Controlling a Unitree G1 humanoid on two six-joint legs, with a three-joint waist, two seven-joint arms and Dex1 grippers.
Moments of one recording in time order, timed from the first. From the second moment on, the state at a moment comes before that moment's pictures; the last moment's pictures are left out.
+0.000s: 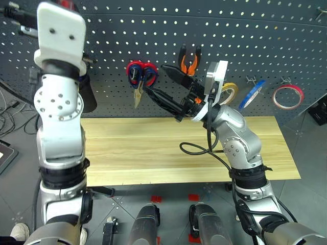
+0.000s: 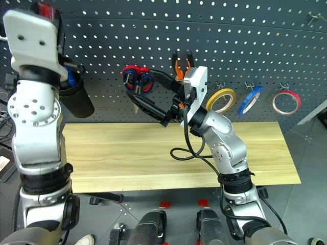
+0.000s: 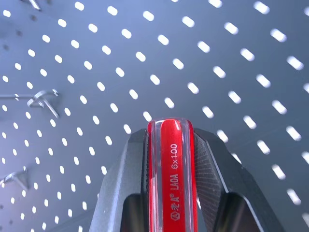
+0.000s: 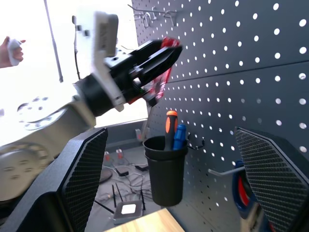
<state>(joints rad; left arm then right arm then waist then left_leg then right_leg) -0.78 0.52 0.16 -0.31 0.22 0.38 -0.03 -0.70 -0.05 0.10 -0.17 0.55 0.35 0.68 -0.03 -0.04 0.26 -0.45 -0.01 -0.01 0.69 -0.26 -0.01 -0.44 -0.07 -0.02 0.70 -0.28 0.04</state>
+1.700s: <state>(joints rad) -0.68 0.39 0.29 -0.13 0.11 0.39 0.12 -0.73 -0.06 0.10 -0.17 0.53 0.35 0.65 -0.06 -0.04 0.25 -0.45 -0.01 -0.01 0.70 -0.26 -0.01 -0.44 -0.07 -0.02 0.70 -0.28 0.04</state>
